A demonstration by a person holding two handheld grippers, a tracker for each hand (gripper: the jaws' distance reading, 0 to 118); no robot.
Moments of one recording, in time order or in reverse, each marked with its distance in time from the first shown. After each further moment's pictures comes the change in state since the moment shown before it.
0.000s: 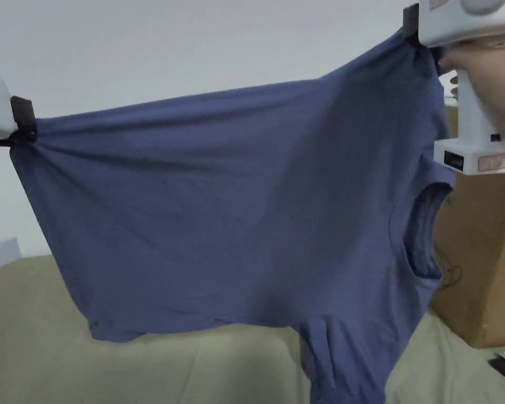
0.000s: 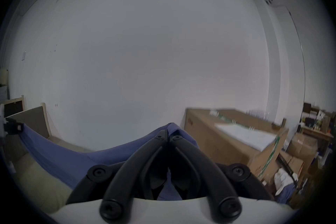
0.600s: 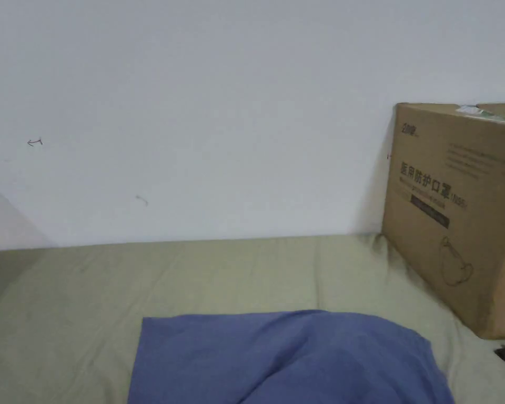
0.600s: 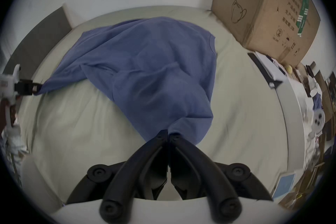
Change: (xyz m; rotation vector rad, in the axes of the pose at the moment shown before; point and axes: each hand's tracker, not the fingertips) left arm -0.036 -0.384 0.137 -0.747 -0.118 0.001; right arm 0.030 -0.433 0.224 -0.899 0.302 0.085
